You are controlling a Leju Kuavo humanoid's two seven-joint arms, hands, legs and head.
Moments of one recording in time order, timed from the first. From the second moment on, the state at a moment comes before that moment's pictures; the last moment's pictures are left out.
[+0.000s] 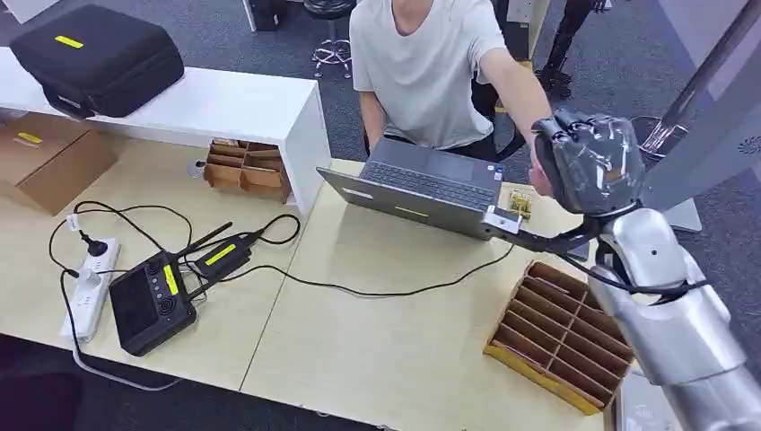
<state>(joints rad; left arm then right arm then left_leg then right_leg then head) 0.52 -0.26 0.87 -1.37 -1.04 -1.03 0.00 -0.81 -0.26 0.70 -1.21 1.19 -0.41 -0.03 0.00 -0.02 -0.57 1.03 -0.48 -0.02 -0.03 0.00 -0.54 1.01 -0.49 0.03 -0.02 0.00</state>
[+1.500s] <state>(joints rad) 0.45 -0.20 0.91 -1.19 -1.18 -1.04 -0.09 -0.91 -0.09 0.74 -0.85 1.19 -0.45 -0.04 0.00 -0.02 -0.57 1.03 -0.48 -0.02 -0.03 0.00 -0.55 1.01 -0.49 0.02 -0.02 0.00</state>
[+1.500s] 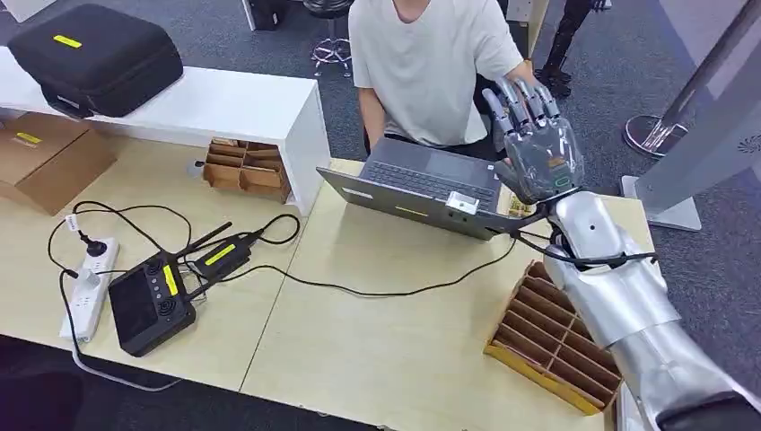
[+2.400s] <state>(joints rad) 0.38 -0.34 1.17 -1.31 -1.47 -1.14 -0.26 -1.12 -0.37 0.61 -0.74 1.17 -0.41 -0.06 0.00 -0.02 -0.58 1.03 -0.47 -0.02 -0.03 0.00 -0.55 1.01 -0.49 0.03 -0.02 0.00</state>
